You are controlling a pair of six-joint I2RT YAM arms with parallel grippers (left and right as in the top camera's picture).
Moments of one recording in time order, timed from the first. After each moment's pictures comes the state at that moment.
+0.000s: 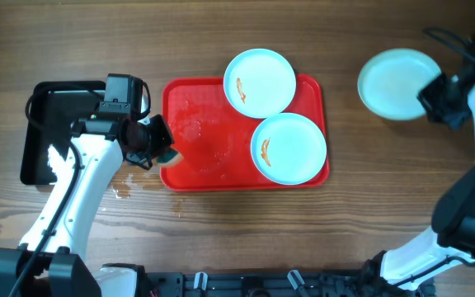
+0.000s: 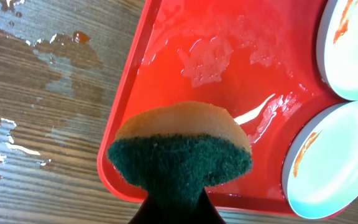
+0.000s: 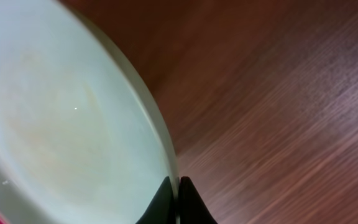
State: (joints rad) left arm -0.10 1.46 1.07 -0.90 0.20 -0.54; right arm -0.41 1.85 1.46 -0.92 -0.03 0.49
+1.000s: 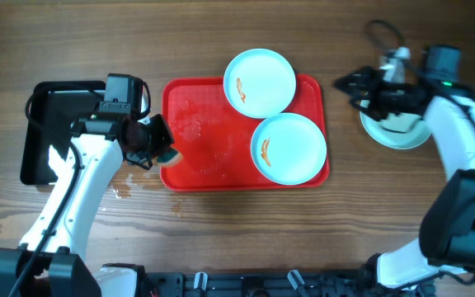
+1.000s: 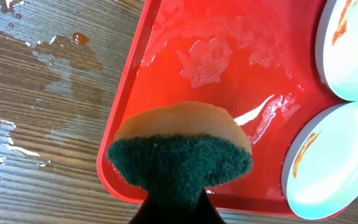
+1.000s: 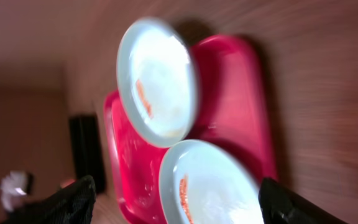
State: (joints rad) left arm -0.10 1.46 1.07 -0.89 0.20 -0.54; right arm -0.16 1.73 1.22 -0.61 -0.78 0.30
